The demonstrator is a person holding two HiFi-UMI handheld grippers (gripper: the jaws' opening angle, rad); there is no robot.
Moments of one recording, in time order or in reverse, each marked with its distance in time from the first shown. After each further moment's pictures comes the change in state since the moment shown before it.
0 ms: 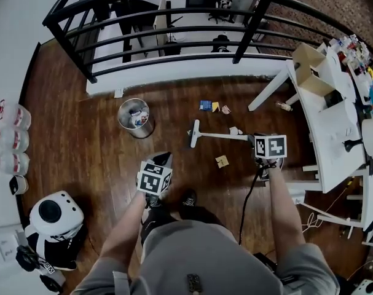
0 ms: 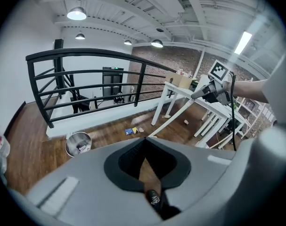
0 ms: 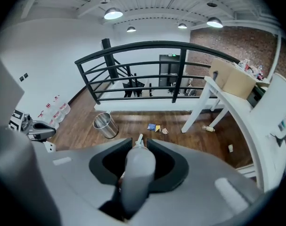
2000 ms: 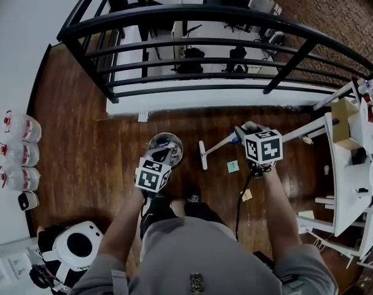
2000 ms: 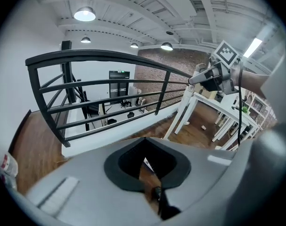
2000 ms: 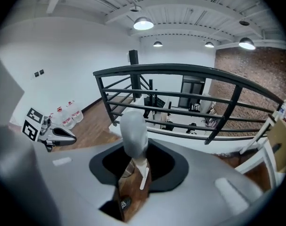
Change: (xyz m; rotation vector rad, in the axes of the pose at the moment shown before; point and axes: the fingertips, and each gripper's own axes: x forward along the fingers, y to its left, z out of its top) left arm 0.022 0.328 0.148 0.002 -0.029 0.059; right arm 0.144 0.248 0.331 -0.224 -0.178 0.162
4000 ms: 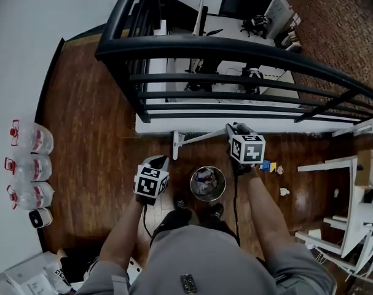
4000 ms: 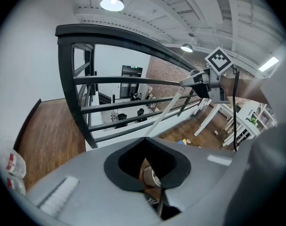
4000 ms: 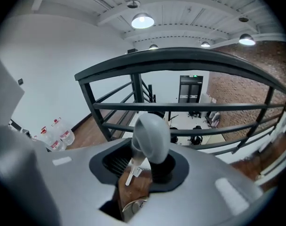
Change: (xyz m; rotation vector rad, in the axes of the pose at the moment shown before) left arm -0.019 0.387 0.022 -0.123 0.058 0.044; right arm 0.321 0.194 0.221 0.108 -0.077 -0.036
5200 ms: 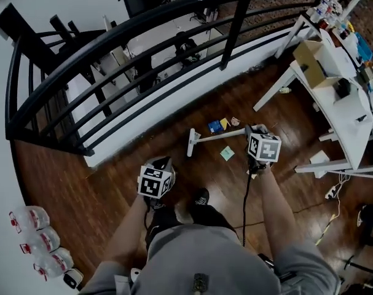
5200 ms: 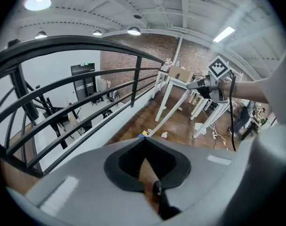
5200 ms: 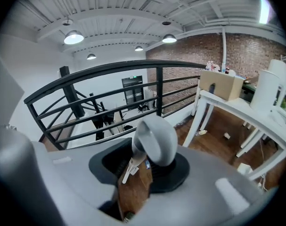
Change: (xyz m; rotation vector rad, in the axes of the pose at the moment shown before) left arm 0.113 -0.424 0.000 0.439 0.124 -0.333; right arm -0.359 -0.401 -0.270 0.453 -0.069 -0.529
